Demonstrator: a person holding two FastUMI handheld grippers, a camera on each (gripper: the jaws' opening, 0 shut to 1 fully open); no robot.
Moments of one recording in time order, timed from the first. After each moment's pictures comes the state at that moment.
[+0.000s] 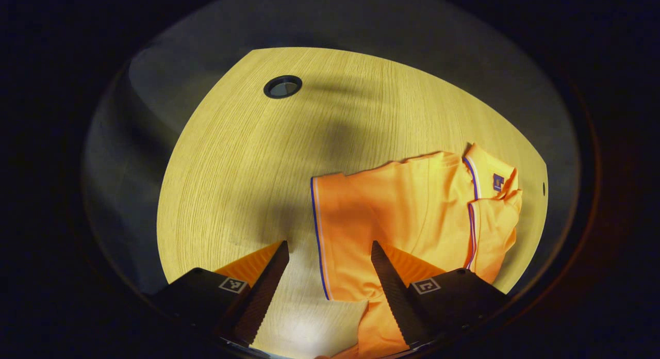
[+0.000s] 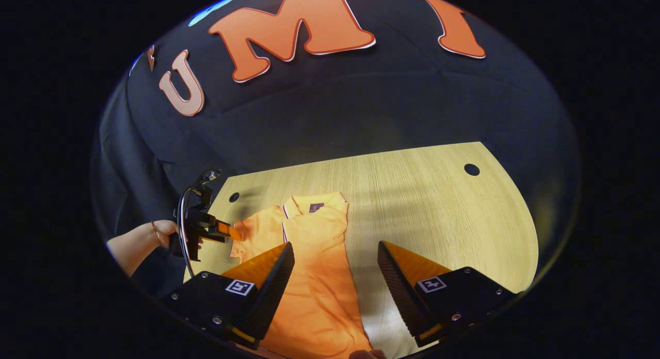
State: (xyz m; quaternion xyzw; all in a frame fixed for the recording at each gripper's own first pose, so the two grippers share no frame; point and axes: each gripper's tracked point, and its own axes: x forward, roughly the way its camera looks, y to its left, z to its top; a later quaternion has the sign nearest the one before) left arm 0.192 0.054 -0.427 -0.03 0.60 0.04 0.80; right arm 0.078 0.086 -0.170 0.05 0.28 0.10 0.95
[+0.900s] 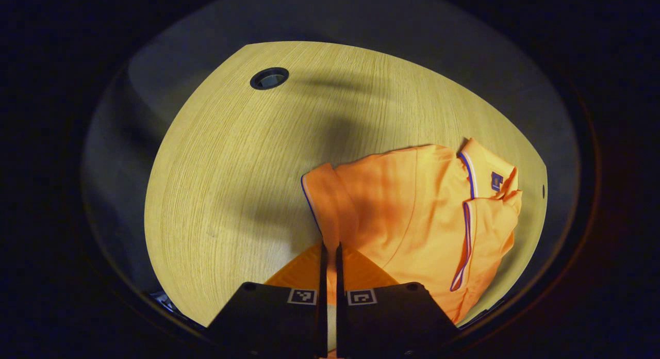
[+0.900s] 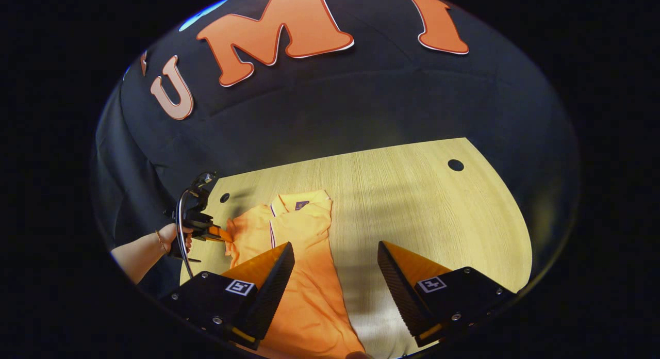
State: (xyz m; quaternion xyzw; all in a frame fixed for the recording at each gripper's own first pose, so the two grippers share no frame) left arm 0.187 0.017 -0.424 -0.06 0.59 0.03 0.80; right arm 0.069 0.049 -0.163 0.05 0.28 0.08 0.96
